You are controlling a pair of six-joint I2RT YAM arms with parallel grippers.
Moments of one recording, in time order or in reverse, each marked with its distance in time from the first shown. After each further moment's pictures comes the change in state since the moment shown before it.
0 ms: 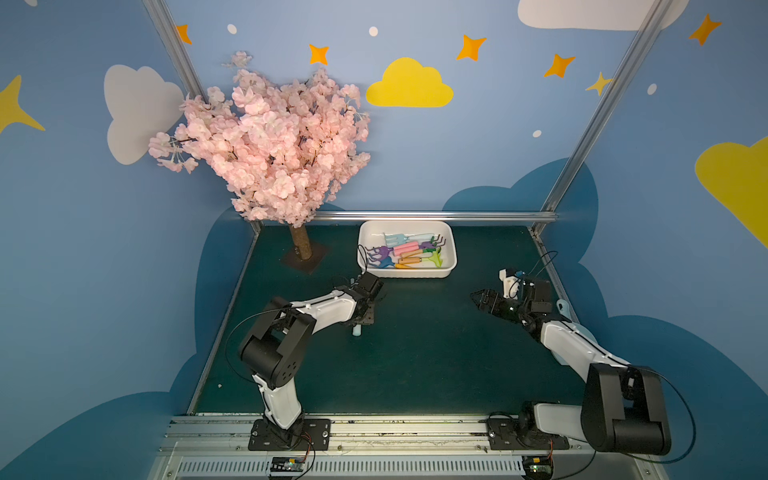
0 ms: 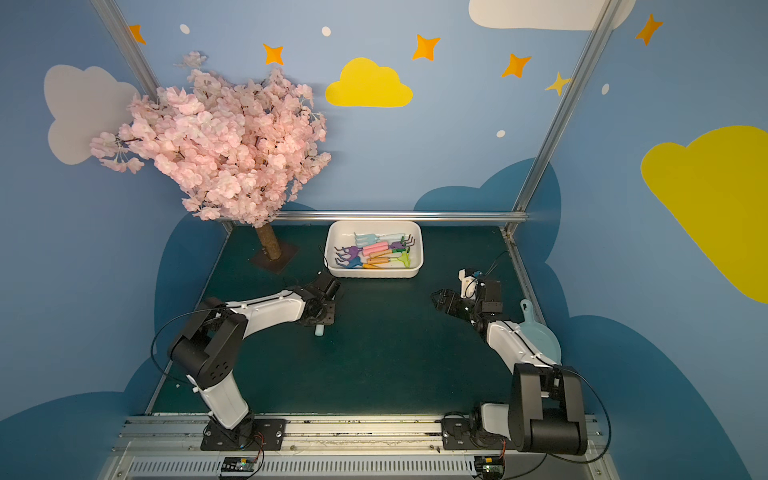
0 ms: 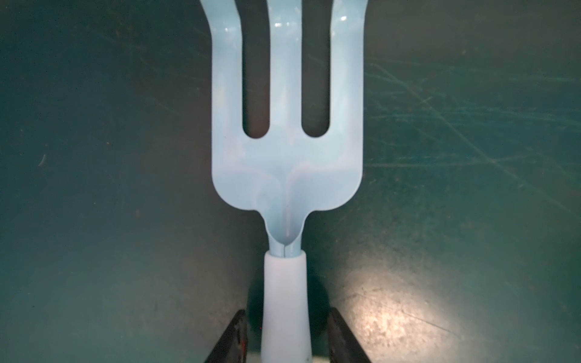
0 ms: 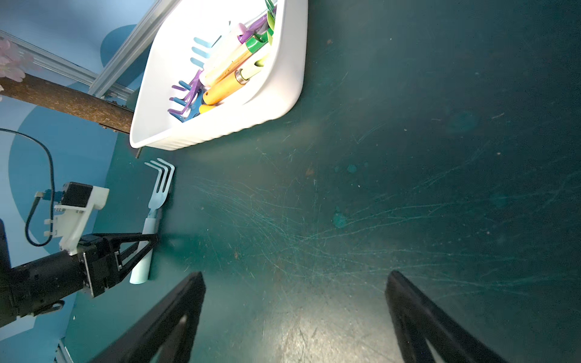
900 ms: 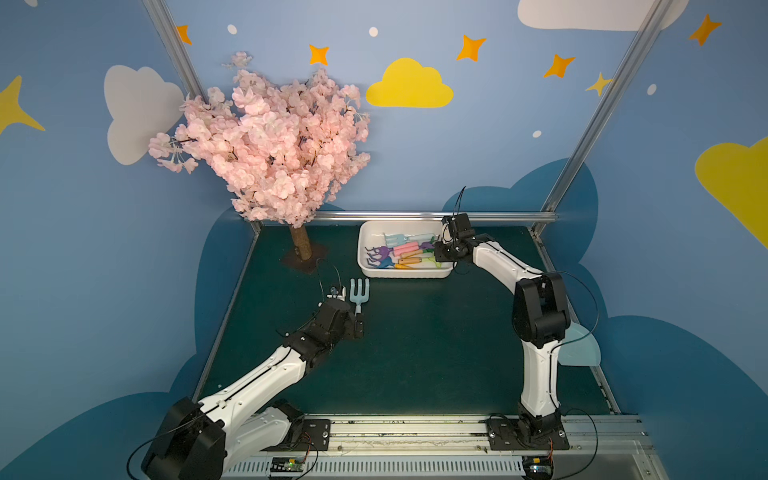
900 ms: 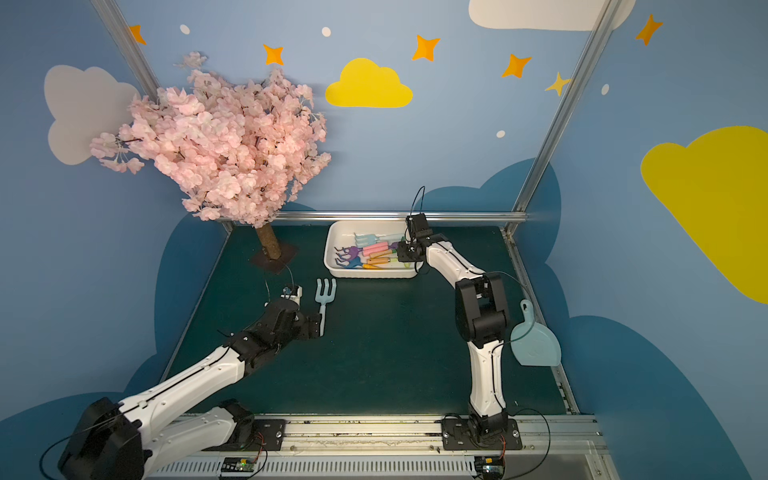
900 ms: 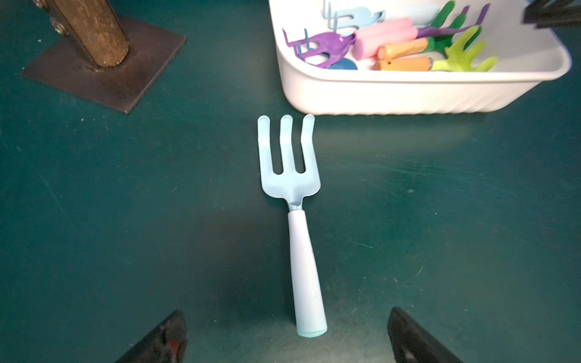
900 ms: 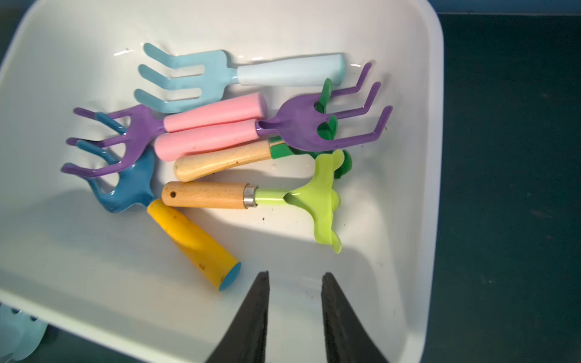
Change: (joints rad) left arm -0.013 -0.736 -0.479 0.278 0.002 0.128; right arm 0.351 0.876 1.201 -0.501 0.515 -0.156
